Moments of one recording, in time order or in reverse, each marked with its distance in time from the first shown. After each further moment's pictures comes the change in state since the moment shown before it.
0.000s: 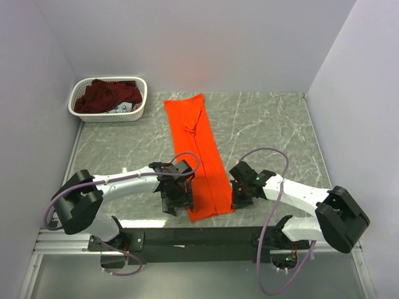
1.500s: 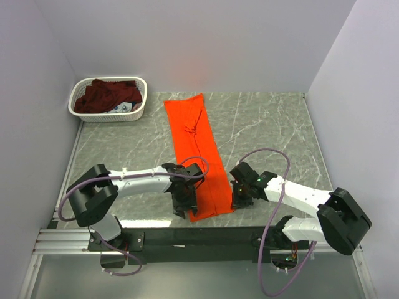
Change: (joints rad) left arm -0.073 0.119 0.079 -0.012 0.016 -0.043; right arm -0.001 -0.021 -0.022 0.024 -0.005 0.000
